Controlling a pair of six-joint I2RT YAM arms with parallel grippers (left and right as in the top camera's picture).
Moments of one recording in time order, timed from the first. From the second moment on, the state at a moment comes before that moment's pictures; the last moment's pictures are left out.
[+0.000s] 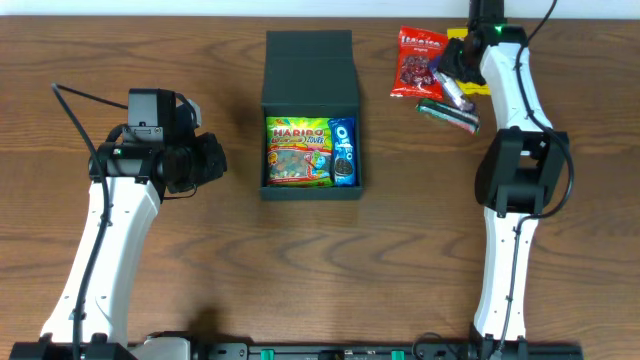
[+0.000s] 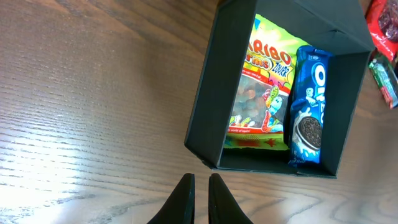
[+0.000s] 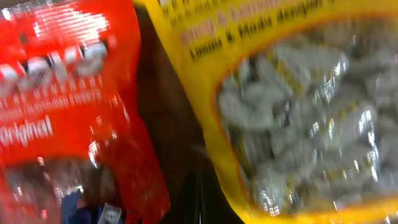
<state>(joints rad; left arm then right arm) -0.02 1.40 1.14 -0.87 0.33 -0.40 -0.04 2.64 2.44 -0.97 -0.01 0.40</state>
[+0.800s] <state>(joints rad) -0.02 1.40 1.14 -0.85 0.33 -0.40 -0.13 2.60 2.39 -0.79 0.10 0.31</state>
